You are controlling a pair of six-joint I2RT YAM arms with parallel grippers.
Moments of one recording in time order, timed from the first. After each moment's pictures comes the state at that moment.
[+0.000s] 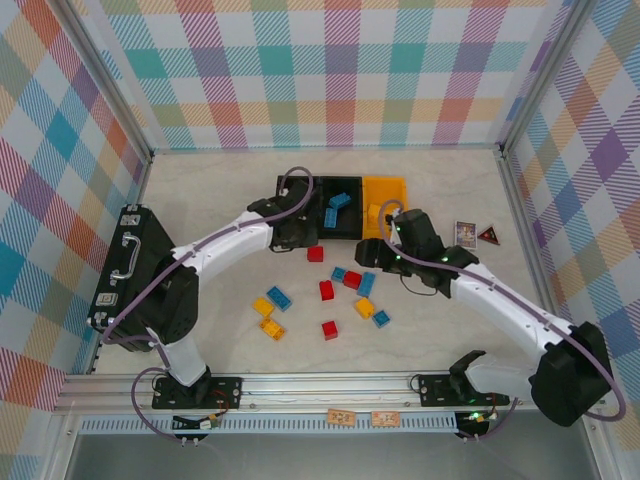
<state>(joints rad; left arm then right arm) -0.66 1.76 1.41 -0.71 -0.14 -0.62 0.57 1.17 0.84 -0.45 -0.16 0.65</state>
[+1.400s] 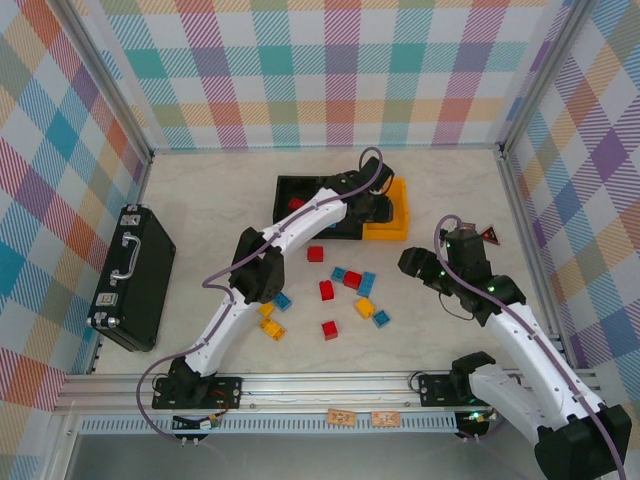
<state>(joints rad) -0.77 2.52 2.44 -0.87 0.07 -0.62 0.32 0.83 0.69 -0.63 -0.16 0.70</state>
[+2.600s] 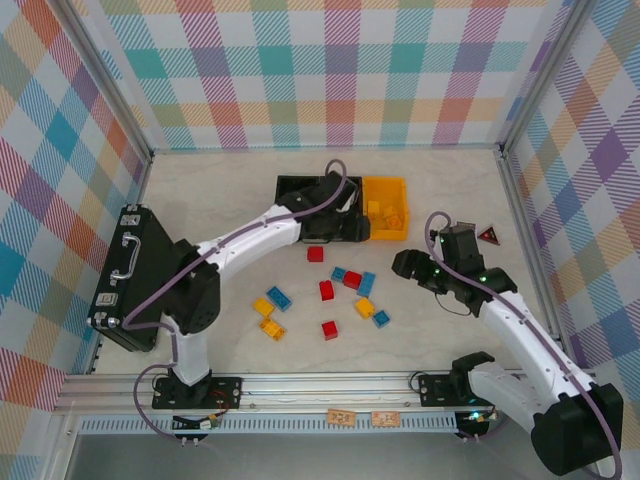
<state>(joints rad) -0.76 1.86 1.57 -0.63 0.11 -0.62 0.32 0.94 0.69 -0.61 -0.27 0.66</state>
